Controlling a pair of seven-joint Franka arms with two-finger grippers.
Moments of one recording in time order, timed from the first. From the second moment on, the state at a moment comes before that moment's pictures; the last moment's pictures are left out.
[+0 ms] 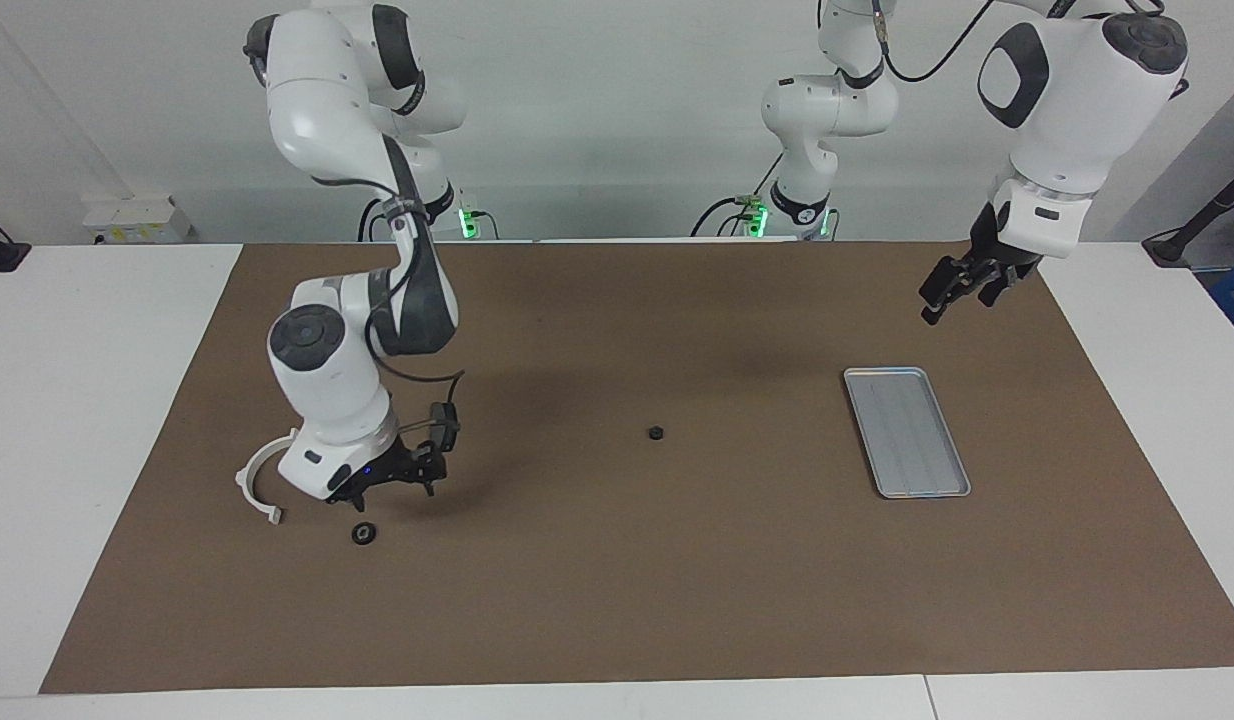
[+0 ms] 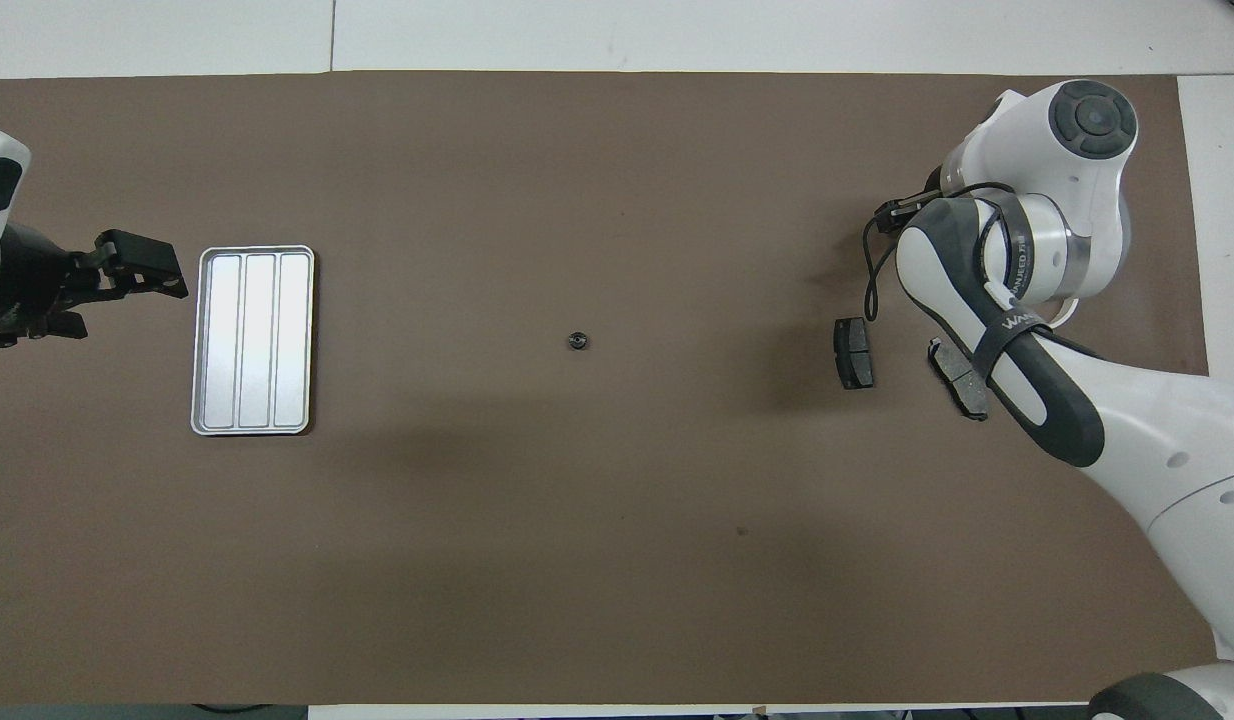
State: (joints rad) left arm -0.09 -0.03 0.03 -1.74 -0.02 1.75 -0.29; right arm 0.13 0.48 0.06 -1.48 -0.07 2.00 0.06
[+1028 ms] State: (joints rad) left arm -0.06 -0.07 0.00 -1.72 -0.02 1.57 -0.19; right arm 0.62 0.58 0.08 -1.47 -0.04 2.04 0.96
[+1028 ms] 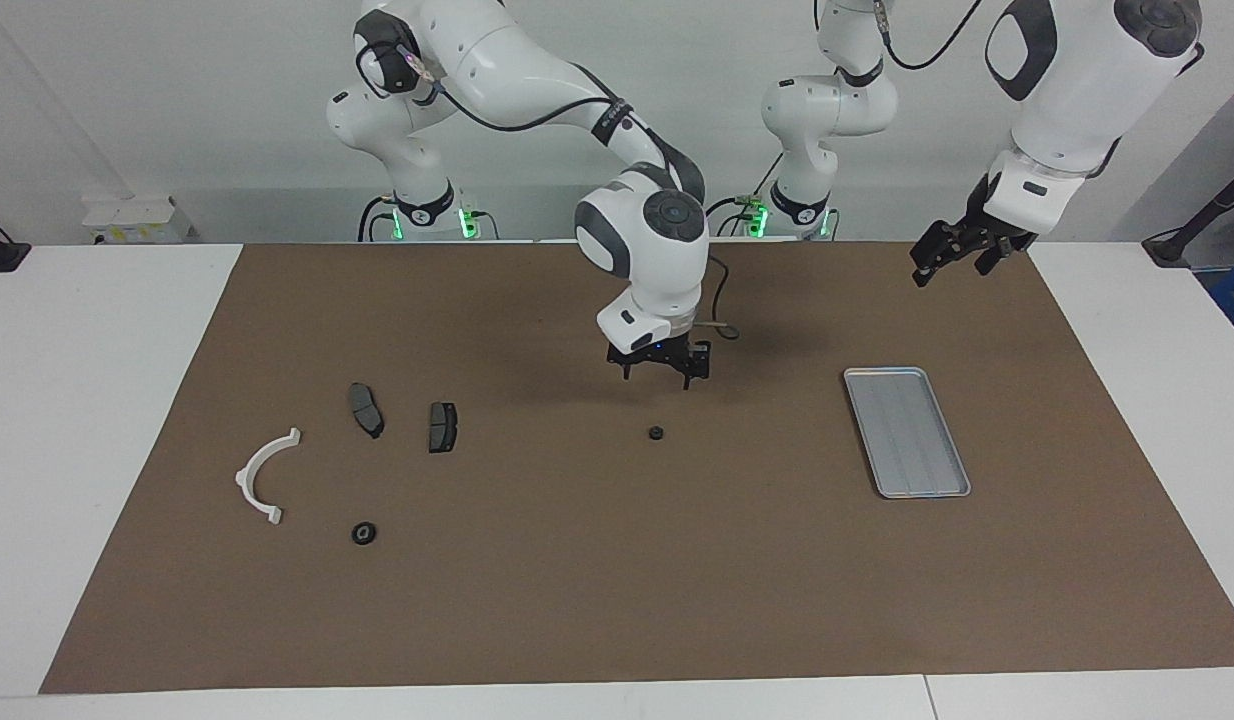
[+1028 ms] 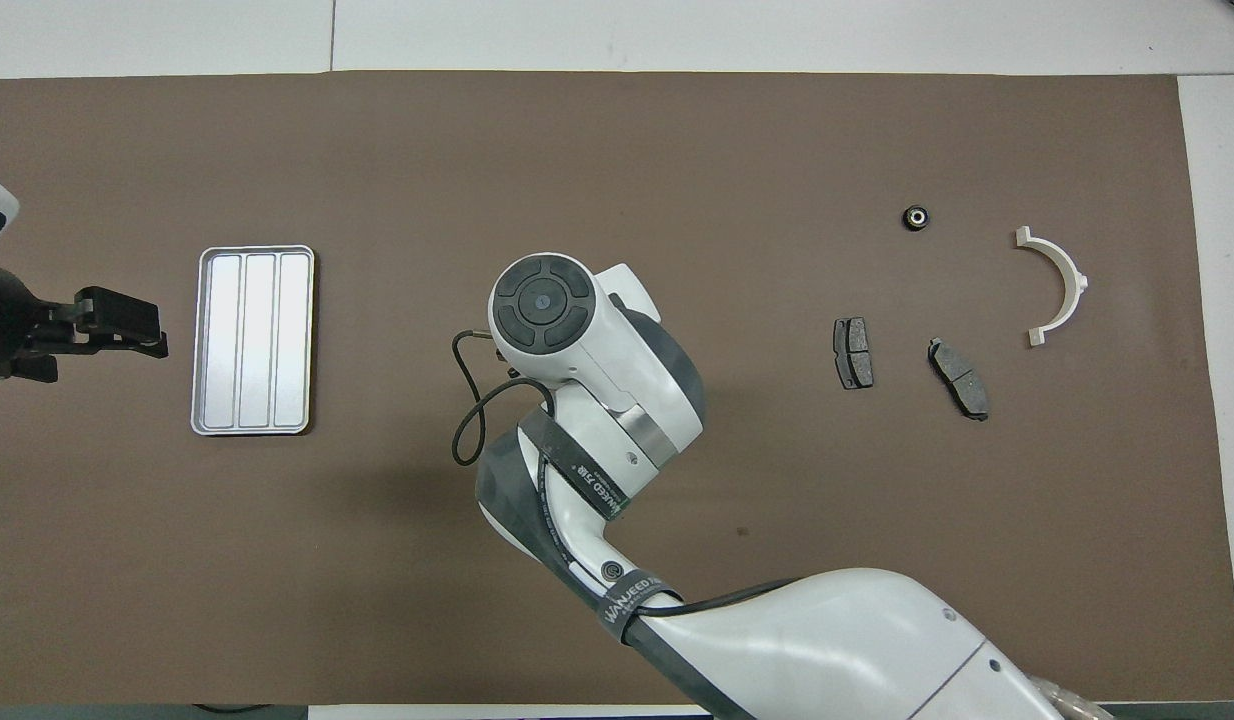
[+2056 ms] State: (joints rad) left arm -0.06 -0.08 0.00 -1.72 -0.02 1.56 -0.19; right arm 0.60 0.67 0.07 -1.47 -0.09 2.18 0.96
